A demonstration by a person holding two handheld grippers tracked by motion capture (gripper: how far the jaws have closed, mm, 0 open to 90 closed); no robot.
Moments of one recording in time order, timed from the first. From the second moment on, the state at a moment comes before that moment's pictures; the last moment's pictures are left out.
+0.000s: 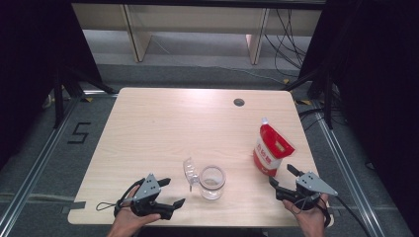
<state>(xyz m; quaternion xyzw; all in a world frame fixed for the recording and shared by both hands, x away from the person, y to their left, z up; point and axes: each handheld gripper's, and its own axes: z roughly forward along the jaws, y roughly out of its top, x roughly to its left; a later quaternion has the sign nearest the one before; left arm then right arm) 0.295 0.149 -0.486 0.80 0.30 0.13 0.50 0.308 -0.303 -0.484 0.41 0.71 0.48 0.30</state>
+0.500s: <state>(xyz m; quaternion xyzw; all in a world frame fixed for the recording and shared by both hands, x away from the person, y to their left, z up) 0.292 0.149 -0.488 0.80 0.31 0.13 0.50 0.329 -0.304 -0.492 0.40 0.71 0.49 0.31</state>
